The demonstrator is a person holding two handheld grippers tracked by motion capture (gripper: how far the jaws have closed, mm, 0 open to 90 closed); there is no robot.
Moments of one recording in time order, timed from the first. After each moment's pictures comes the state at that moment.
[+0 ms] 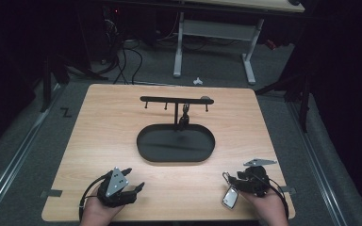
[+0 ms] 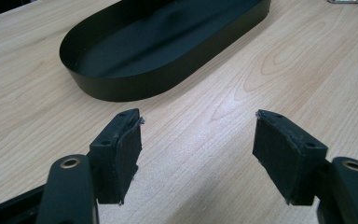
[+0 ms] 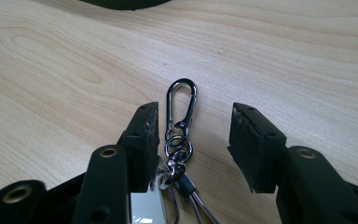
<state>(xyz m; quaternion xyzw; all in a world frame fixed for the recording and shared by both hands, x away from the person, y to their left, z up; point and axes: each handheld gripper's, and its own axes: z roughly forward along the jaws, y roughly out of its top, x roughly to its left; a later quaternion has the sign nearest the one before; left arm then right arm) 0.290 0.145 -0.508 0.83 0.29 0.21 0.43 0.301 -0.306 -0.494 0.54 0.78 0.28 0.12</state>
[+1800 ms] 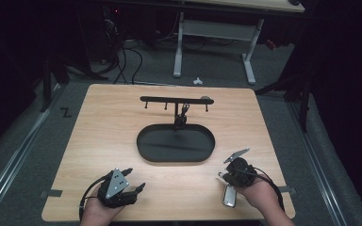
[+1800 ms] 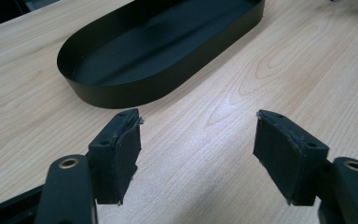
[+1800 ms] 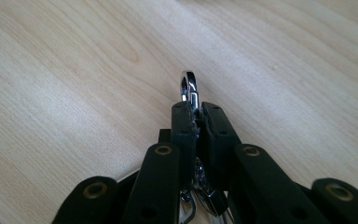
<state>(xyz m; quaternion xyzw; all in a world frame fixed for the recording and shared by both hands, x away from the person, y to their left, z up) 0.288 0.144 -0.507 0.83 0.28 0.22 0.44 0.326 -0.262 -0.472 0.44 0.88 0.16 0.09</state>
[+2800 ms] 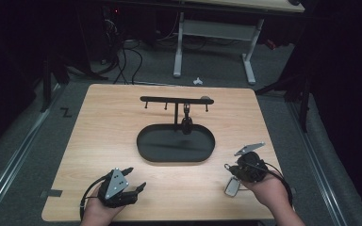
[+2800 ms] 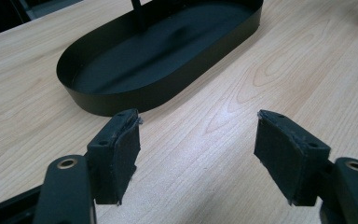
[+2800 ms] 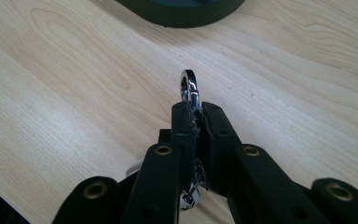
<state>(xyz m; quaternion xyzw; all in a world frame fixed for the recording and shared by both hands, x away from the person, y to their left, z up) 0.288 0.143 -0.507 0.82 0.27 0.22 0.45 0.322 -0.280 -0.436 0.46 0.86 0.20 0.12</state>
